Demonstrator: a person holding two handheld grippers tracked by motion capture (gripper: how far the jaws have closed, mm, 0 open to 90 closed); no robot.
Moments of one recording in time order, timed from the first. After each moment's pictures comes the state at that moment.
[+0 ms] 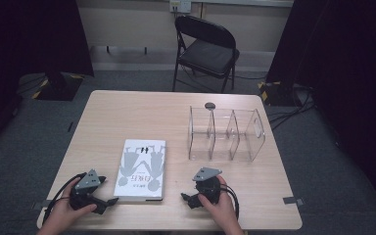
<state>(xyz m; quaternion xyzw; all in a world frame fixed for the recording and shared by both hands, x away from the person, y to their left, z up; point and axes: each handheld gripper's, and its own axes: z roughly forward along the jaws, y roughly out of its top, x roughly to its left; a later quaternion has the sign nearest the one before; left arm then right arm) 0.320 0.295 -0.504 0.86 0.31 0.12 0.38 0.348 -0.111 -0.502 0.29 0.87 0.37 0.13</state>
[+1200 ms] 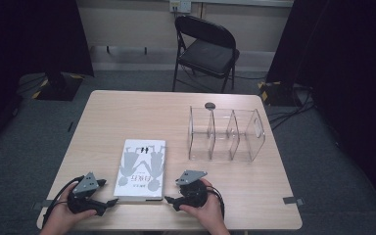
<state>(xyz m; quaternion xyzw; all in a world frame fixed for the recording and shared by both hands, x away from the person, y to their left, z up) 0.308 0.296 -0.502 0.86 0.32 0.13 0.39 0.334 -0.064 -0.490 0.24 0.88 0.41 0.08</state>
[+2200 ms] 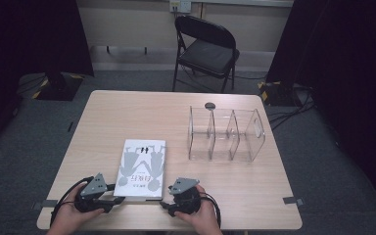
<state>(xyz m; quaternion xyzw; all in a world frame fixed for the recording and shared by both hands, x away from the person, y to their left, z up) 0.306 0.272 -0.491 0.87 0.27 0.13 0.39 0.319 -0.050 -0.500 0.21 0.88 0.41 0.09</state>
